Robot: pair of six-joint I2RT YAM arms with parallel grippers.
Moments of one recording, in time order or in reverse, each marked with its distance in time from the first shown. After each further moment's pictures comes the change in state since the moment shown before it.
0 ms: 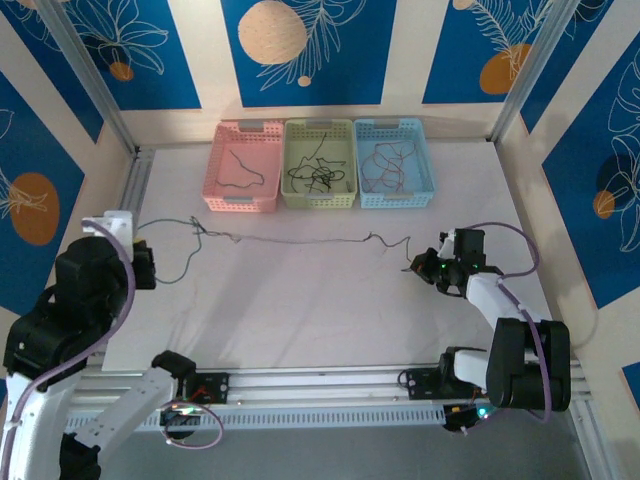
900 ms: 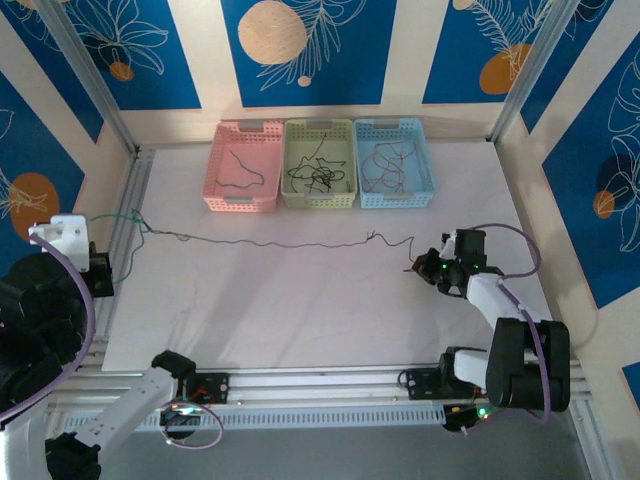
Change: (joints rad) left arm 0.001 0.013 0.225 -0.102 -0.225 0.146; right arm -0.010 0.000 -0.004 0.000 0.020 0.008
